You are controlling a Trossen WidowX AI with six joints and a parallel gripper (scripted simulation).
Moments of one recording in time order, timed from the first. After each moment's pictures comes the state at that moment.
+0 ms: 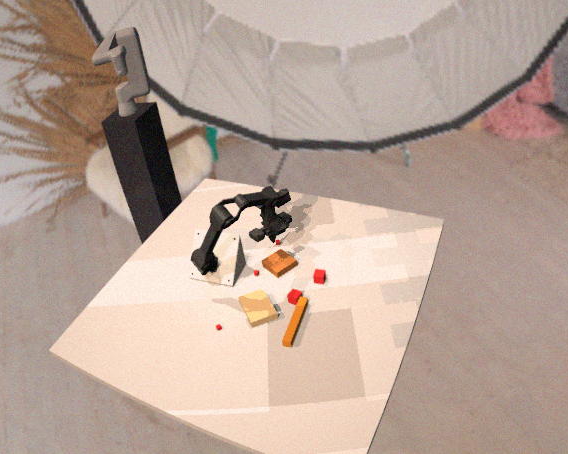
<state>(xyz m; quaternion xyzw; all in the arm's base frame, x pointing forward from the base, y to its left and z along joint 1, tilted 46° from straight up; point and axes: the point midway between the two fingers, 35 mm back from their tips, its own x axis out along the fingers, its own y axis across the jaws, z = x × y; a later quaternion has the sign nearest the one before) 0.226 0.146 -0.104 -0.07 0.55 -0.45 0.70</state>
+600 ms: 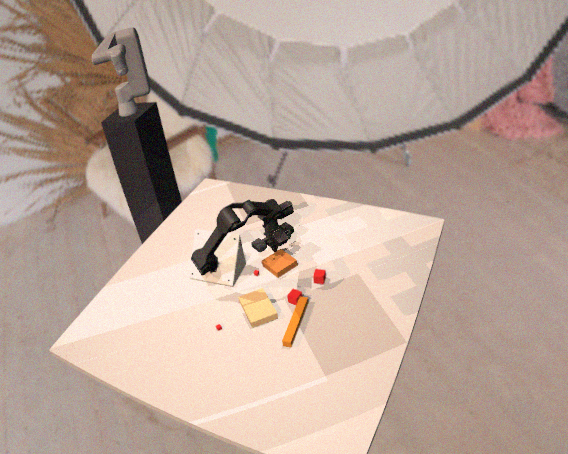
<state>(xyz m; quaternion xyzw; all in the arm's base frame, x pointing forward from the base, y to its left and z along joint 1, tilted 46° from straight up) 0.225 0.105 -0.147 -0.06 0.55 -0.46 0.69</state>
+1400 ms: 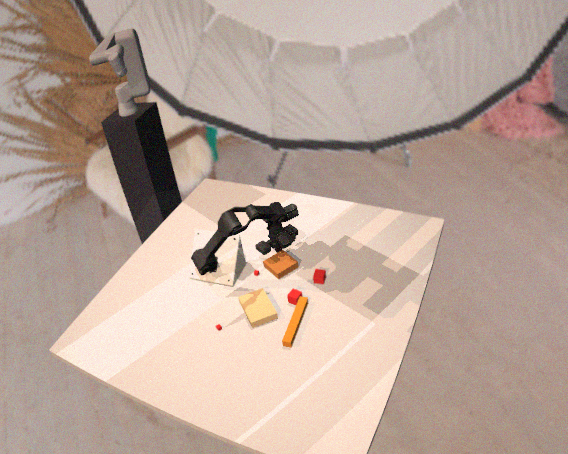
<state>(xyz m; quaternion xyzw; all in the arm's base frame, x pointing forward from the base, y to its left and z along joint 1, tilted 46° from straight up) 0.246 0.096 -0.139 -0.06 0.55 -0.46 0.69</state>
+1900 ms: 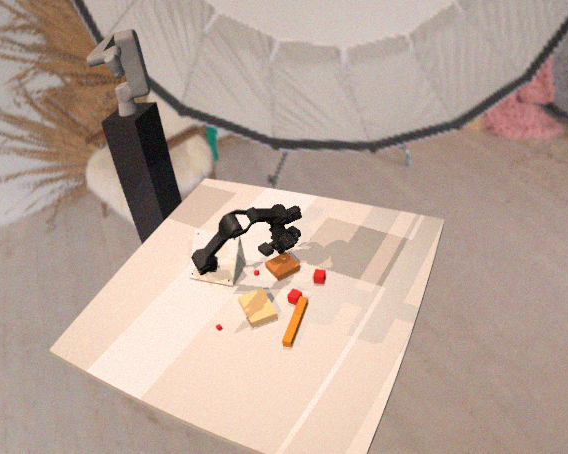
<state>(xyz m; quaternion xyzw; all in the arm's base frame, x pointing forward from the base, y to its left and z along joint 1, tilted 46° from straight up) 0.261 0.090 -0.132 -0.06 0.55 -0.46 0.70</state>
